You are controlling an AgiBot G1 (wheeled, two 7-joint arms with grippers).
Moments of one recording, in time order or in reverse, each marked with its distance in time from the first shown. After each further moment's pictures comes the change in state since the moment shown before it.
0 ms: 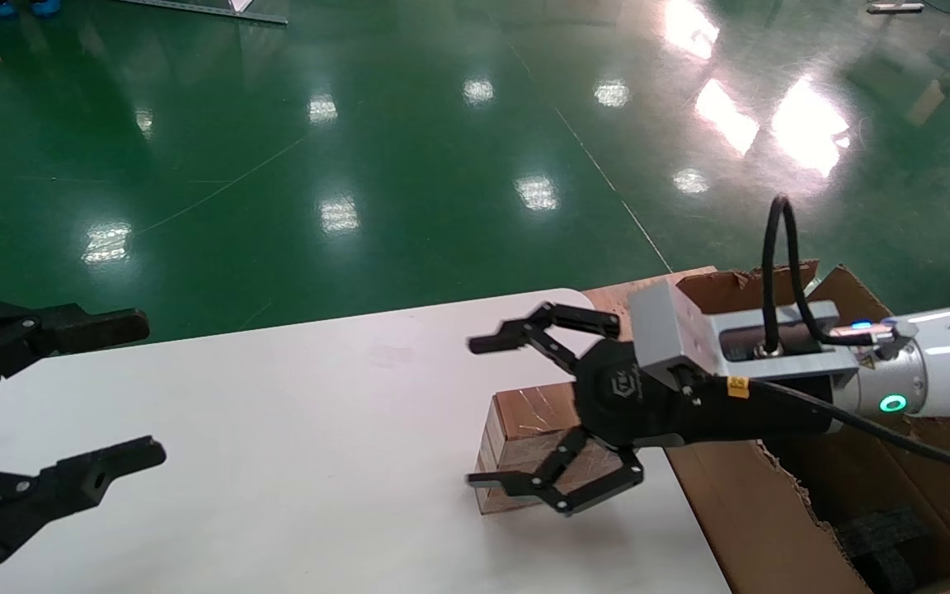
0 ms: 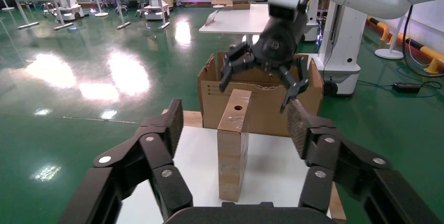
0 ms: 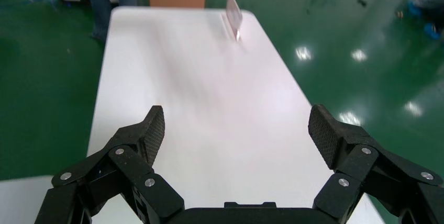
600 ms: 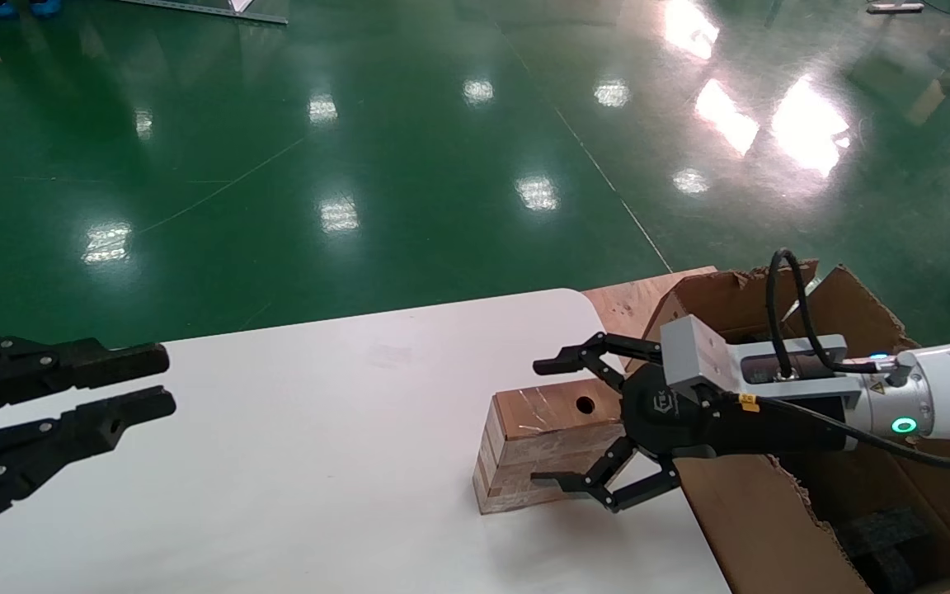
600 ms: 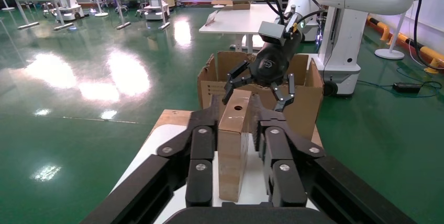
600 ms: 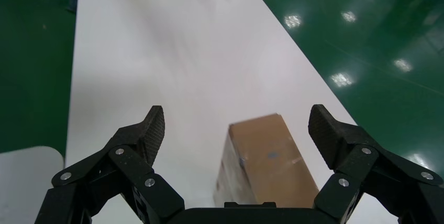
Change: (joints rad) left arm 0.000 0.000 0.000 0.000 0.000 0.000 0.000; right arm 0.037 0.015 -0.124 -0.244 -0.049 -0.021 -0.199
